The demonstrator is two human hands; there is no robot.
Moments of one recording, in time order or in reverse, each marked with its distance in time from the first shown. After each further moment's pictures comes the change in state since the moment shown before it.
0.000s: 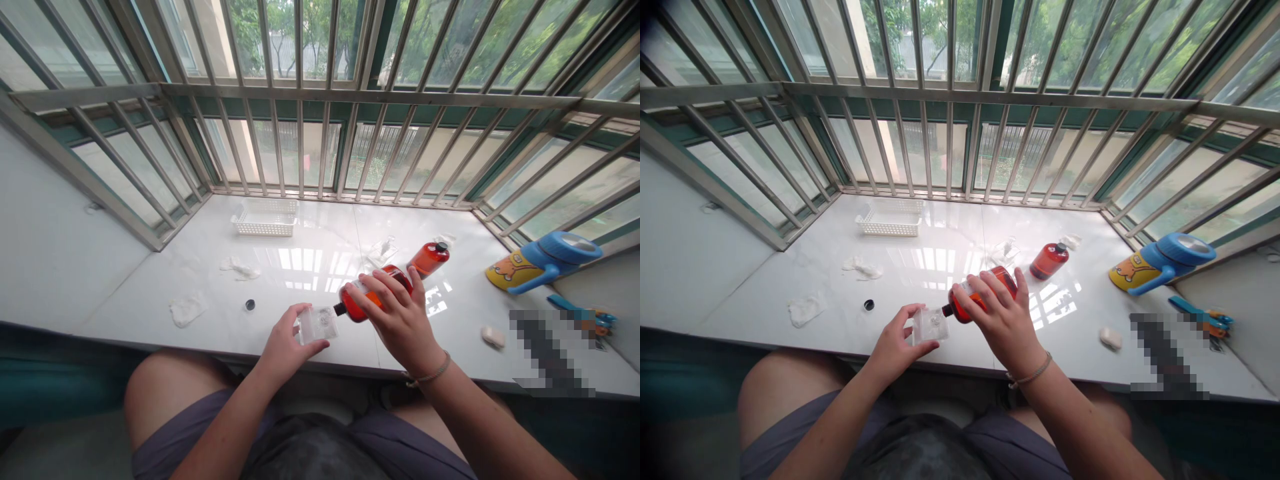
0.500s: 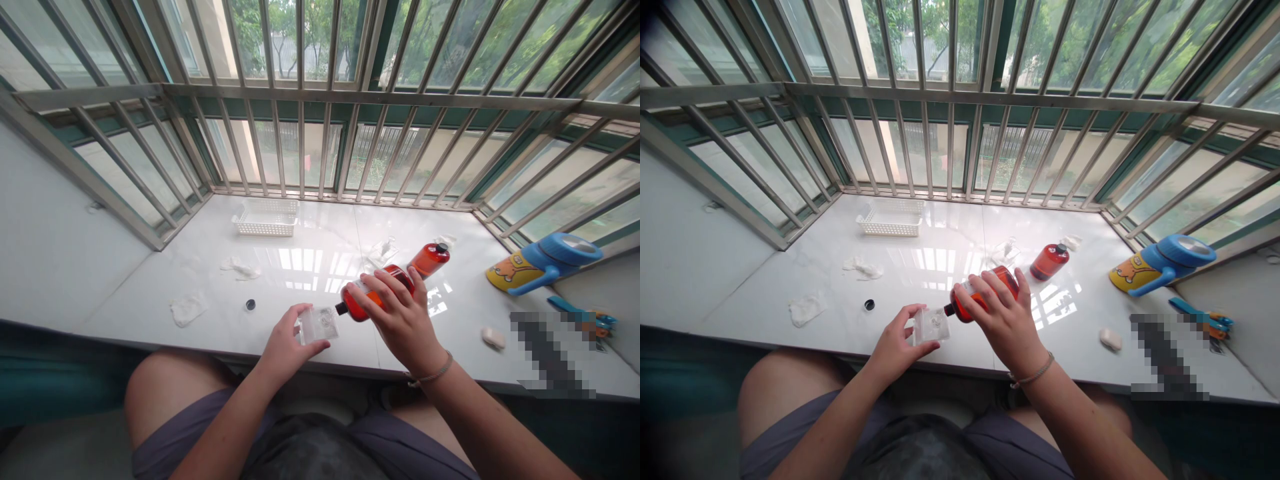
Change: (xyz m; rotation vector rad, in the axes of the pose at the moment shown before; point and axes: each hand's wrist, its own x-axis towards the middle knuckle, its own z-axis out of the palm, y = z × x) left_hand 0.000 -0.001 0.000 -0.002 -0.009 0.011; right_hand 0.002 0.001 -0.002 -0.015 -0.004 -0.008
